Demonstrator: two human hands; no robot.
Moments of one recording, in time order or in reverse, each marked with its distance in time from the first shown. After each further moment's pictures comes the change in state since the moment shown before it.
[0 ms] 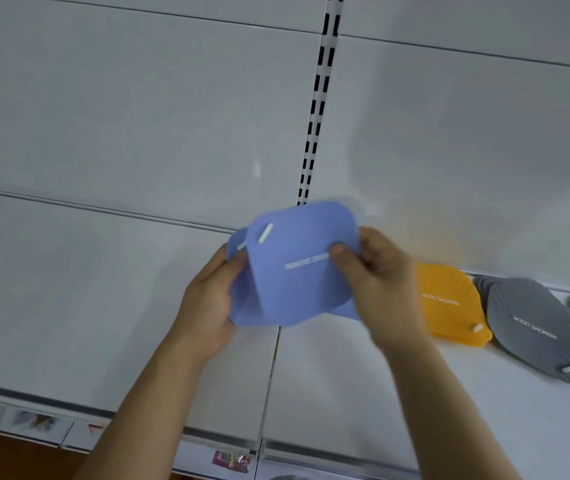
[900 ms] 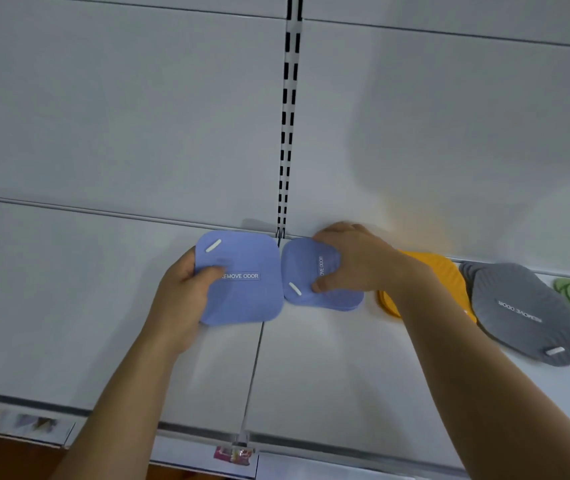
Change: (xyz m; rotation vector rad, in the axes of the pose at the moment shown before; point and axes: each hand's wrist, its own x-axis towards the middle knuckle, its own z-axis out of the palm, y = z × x) left_hand 0.008 -0.006 -0.021 0.398 0.172 0.046; right_hand 0.082 0.036 -0.032 -1.091 -0.679 0.063
